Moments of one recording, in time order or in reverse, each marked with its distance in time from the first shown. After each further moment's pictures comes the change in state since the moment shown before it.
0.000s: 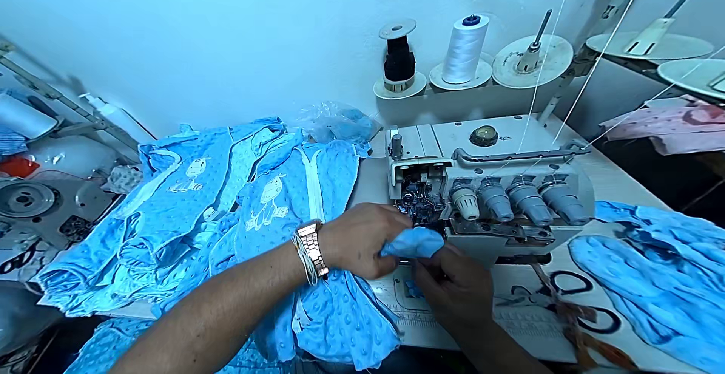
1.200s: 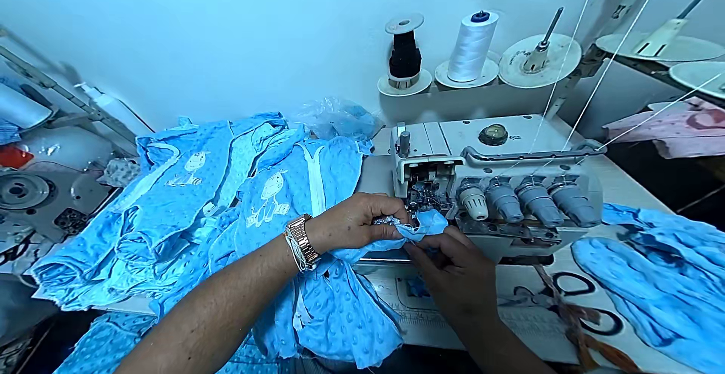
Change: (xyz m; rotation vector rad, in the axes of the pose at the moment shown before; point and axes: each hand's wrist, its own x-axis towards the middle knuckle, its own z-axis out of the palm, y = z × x) left_hand -0.012 -0.016 -0.007 -0.400 0.154 -0.113; right_hand 0.014 -0.012 0.002 -0.198 -0.037 0.160
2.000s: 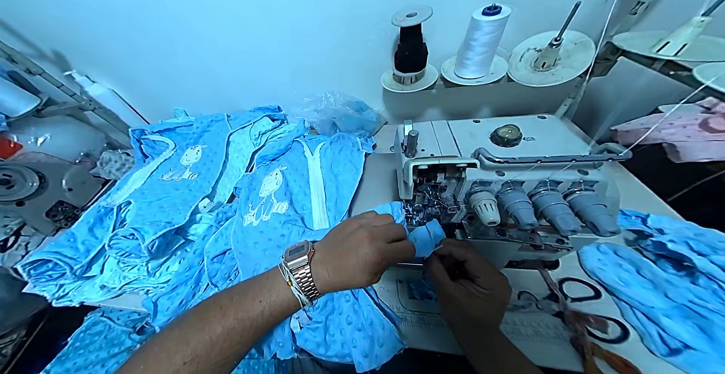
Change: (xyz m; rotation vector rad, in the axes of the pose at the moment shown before) left_hand -0.021 0.009 0.034 0.710 0.083 0.226; right_hand -0.015 0.018 0.007 0.260 0.128 -0.066
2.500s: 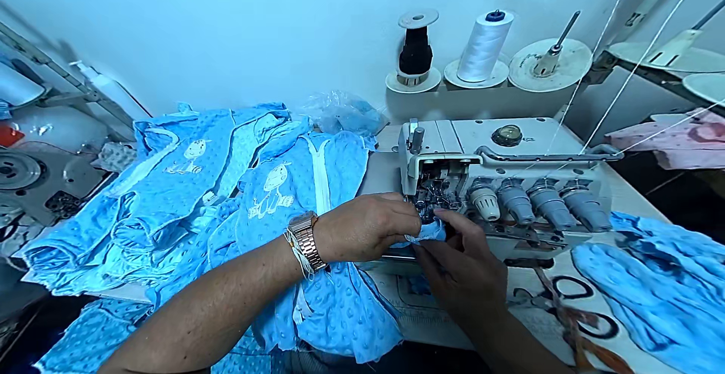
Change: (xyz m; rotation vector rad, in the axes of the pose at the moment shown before) left_hand 0.019 -0.020 -0.024 -0.315 -0.106 0.035; right_hand 0.022 -0.010 -0.009 -0.472 -0.215 -0.319
